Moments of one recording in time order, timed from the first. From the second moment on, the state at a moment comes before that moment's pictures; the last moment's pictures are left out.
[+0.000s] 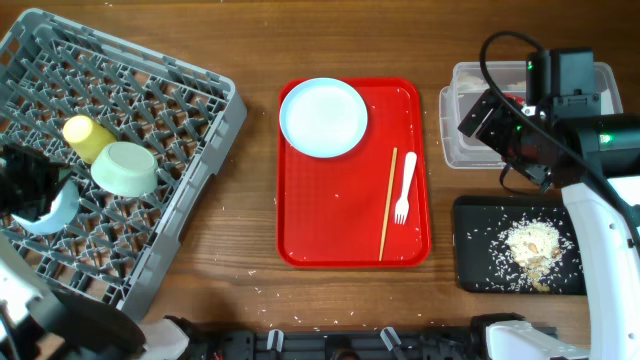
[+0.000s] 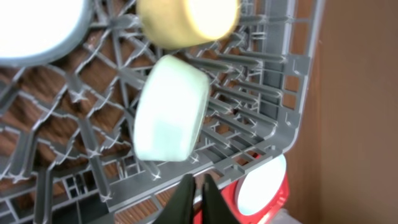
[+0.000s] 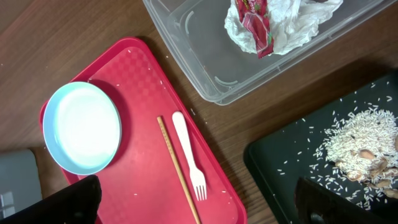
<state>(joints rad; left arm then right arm) 0.81 1.54 1.43 -1.18 0.53 -0.40 0.08 1.34 1.51 -1.27 0.07 0.67</state>
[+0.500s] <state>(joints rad) 0.41 1.68 1.43 -1.04 0.10 -0.44 0.08 1.34 1.51 -1.27 0.07 0.67</state>
